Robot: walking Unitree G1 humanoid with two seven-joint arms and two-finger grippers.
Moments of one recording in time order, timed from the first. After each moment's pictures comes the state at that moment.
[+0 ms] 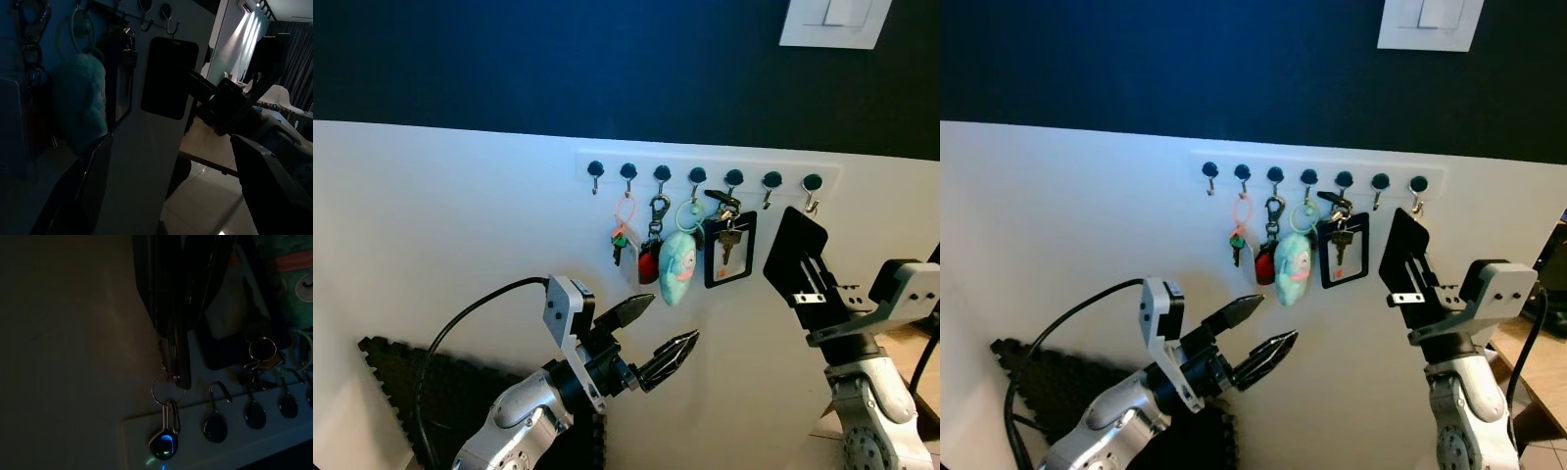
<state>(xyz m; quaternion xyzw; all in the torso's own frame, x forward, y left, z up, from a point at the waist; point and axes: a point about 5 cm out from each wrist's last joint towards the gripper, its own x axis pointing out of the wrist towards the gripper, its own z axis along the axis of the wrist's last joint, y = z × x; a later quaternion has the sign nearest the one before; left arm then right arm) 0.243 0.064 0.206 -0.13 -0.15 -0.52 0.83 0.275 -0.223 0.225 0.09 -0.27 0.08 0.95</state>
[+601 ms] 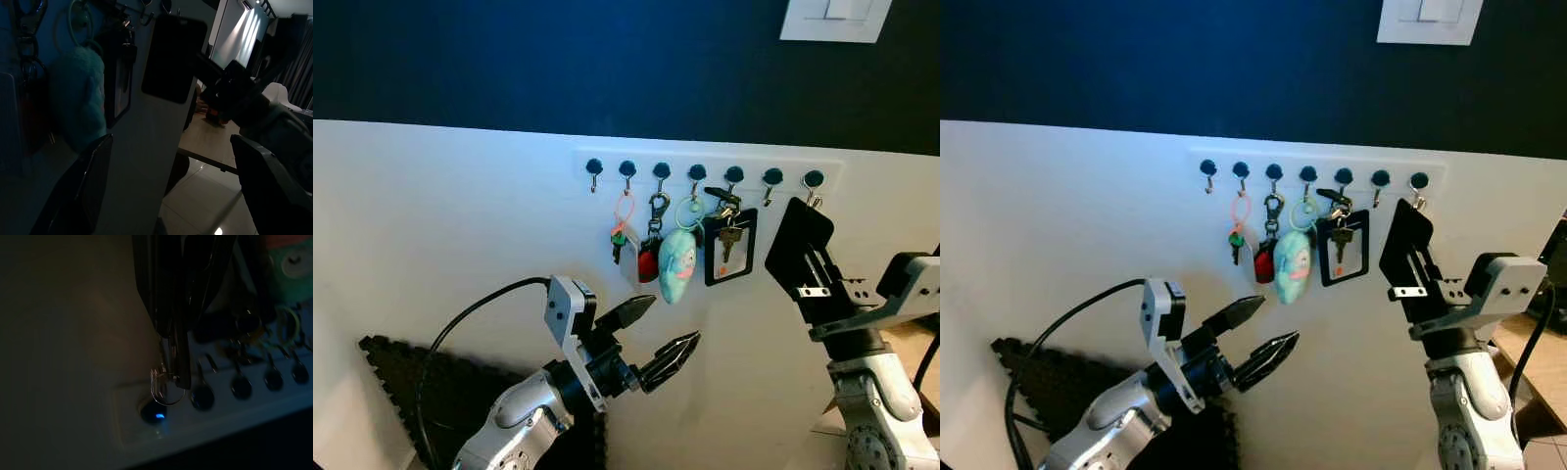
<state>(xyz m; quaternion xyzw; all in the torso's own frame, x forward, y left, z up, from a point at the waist) 0.243 0.064 0.206 -0.13 -0.14 -0.52 0.83 0.271 -0.216 0.249 0.10 -0.31 0.09 0.94</state>
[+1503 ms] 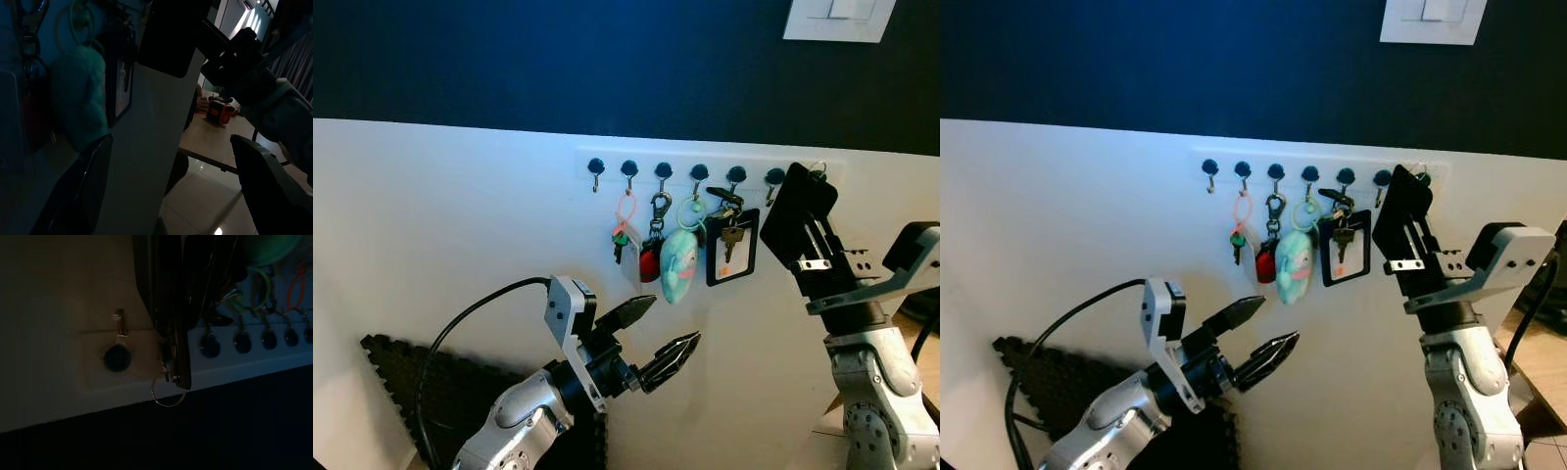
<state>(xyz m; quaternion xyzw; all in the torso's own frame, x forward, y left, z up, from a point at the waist) 0.243 0.064 0.206 -0.13 -0.14 -0.52 0.83 0.270 -0.199 0.272 0.08 -0.33 0.13 0.93</state>
